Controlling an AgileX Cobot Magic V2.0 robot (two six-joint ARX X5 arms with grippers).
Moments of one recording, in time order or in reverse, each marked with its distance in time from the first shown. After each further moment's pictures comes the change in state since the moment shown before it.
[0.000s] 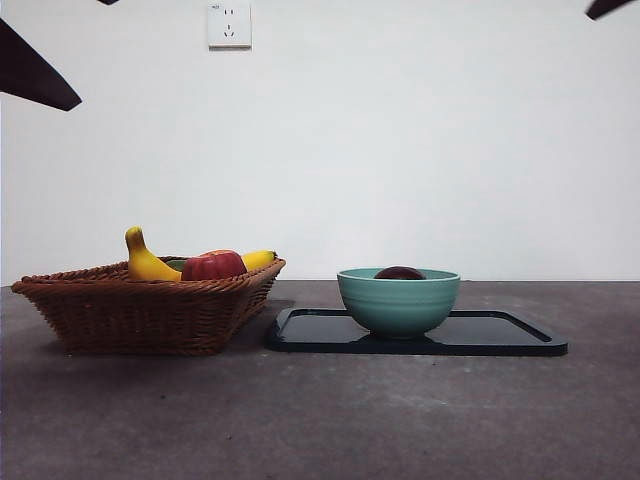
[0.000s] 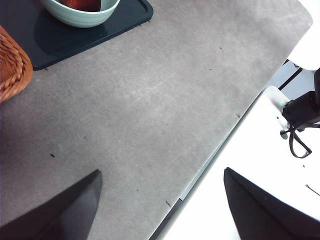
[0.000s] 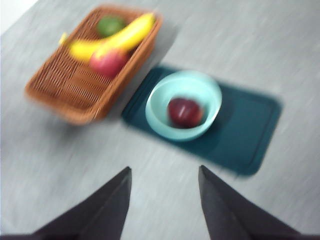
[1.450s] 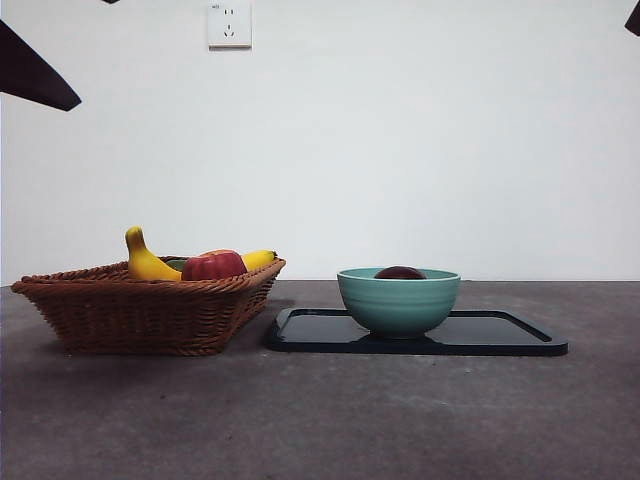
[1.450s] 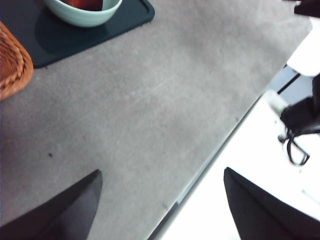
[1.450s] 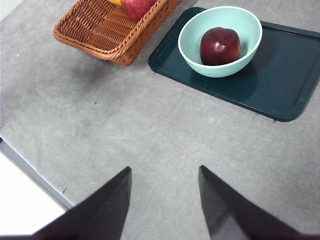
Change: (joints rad) left arm 0.000 0.000 0.000 0.010 0.000 -0.034; right arm 0.036 -0.266 -0.265 -0.035 -0.074 0.013
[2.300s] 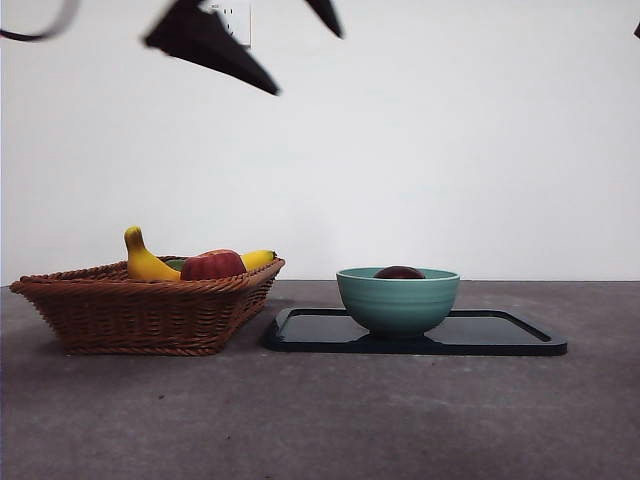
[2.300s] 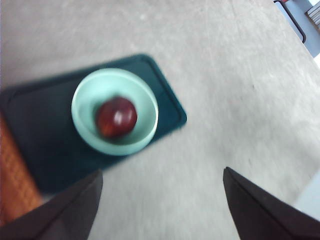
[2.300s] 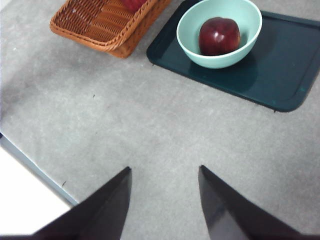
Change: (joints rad) left arm -0.067 0.686 0.615 0.124 -0.199 -0.200; right arm 0.000 0.000 0.000 -0.031 0.000 0.000
